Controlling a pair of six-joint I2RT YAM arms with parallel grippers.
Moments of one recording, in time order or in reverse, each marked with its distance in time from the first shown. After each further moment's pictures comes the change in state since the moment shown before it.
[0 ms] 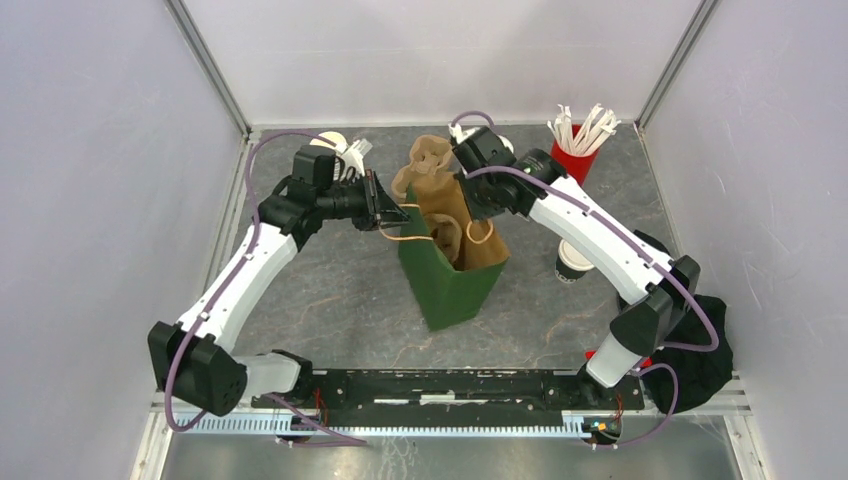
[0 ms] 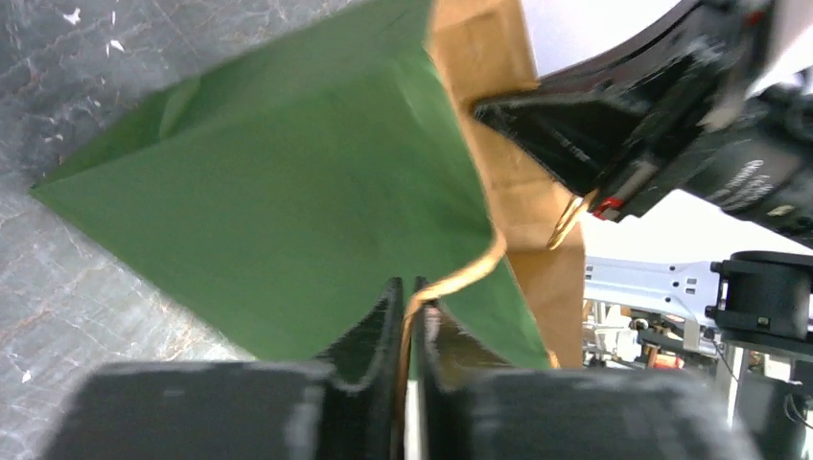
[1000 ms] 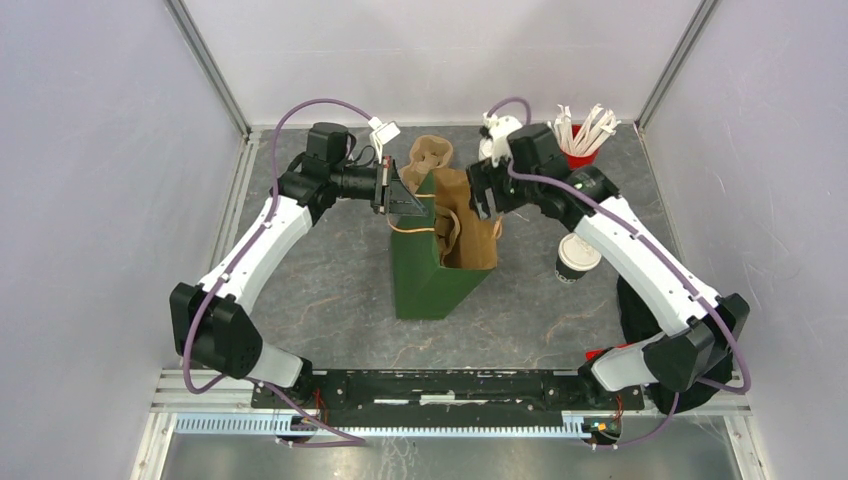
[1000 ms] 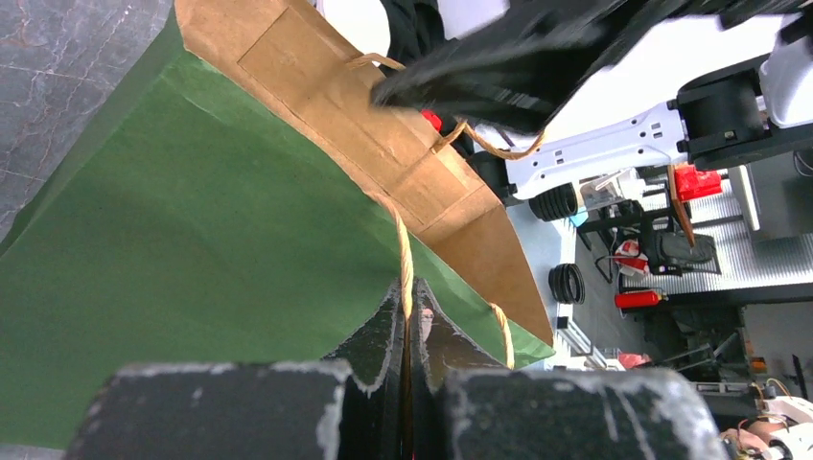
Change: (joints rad) left arm 0.001 0.200 0.136 0.089 0.407 0.309; right arm -0.172 -0.190 -0.128 0.307 -0.235 -0.205
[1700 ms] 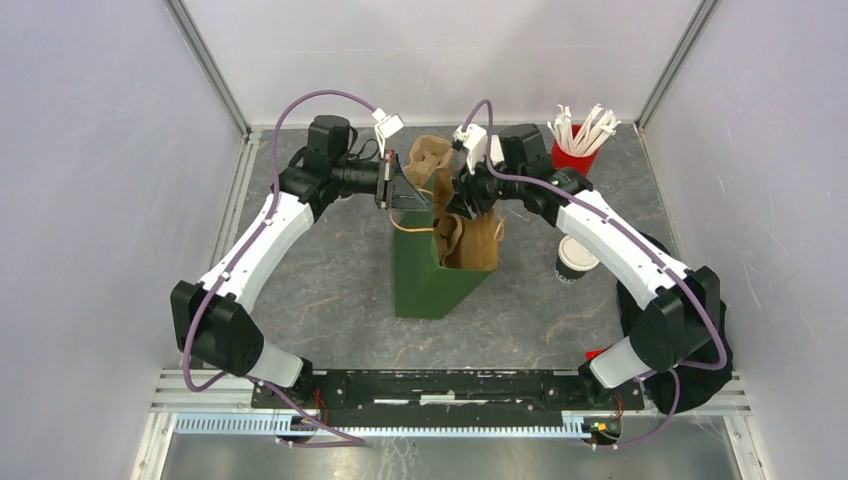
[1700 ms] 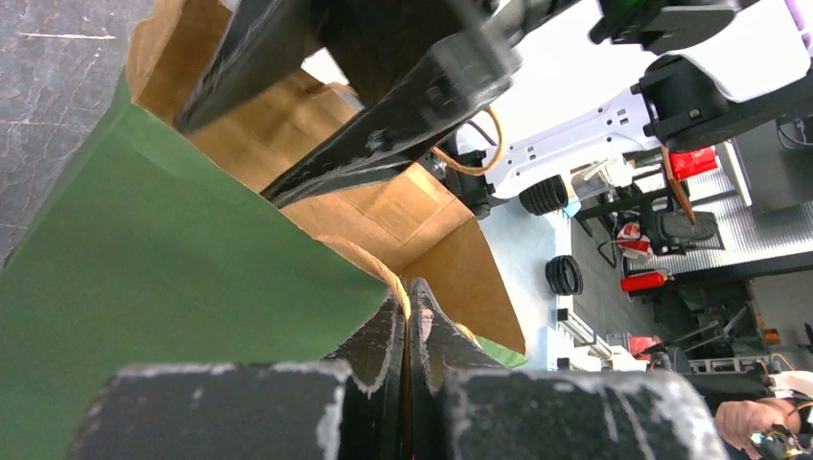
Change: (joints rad) left arm -0.021 0.010 0.049 0.037 0.042 -0.002; right arm -0.040 0.101 -0.189 0.303 -0.540 -0.267
